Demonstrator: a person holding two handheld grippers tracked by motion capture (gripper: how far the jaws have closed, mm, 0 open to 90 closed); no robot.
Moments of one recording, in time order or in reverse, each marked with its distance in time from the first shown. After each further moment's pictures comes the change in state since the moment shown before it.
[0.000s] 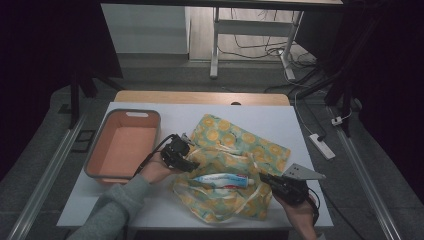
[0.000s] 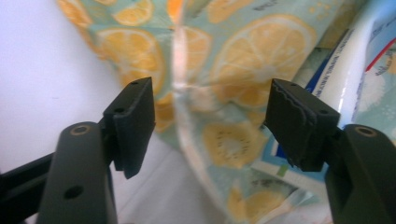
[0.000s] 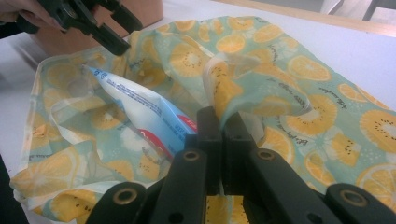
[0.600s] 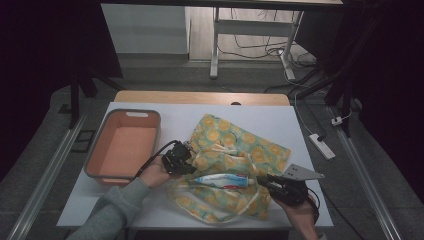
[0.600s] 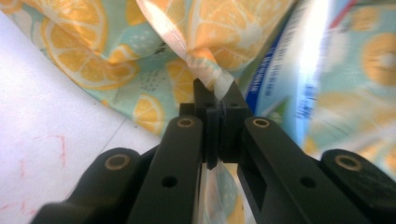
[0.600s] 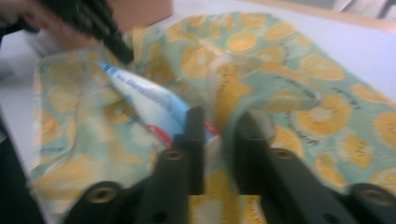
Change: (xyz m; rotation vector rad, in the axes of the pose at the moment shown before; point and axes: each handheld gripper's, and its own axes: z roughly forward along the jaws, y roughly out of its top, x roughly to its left) left arm -0.008 -0.010 -0.011 0.039 -0.137 0.020; right arm 0.004 0.002 0.000 0.031 0.044 -0.018
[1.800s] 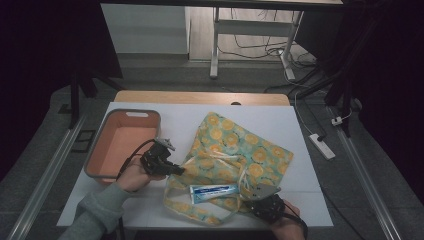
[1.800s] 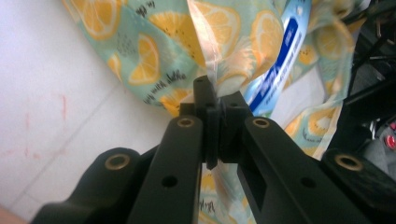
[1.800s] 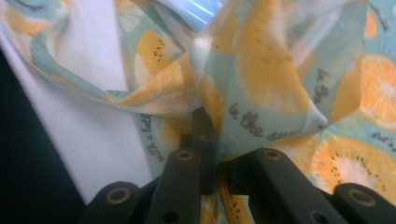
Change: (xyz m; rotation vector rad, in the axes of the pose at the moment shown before) left arm 0.015 -0.038 -0.038 -0.097 -0.153 -0.047; right arm 0.054 -0.021 0.036 0.374 0.002 -0.261
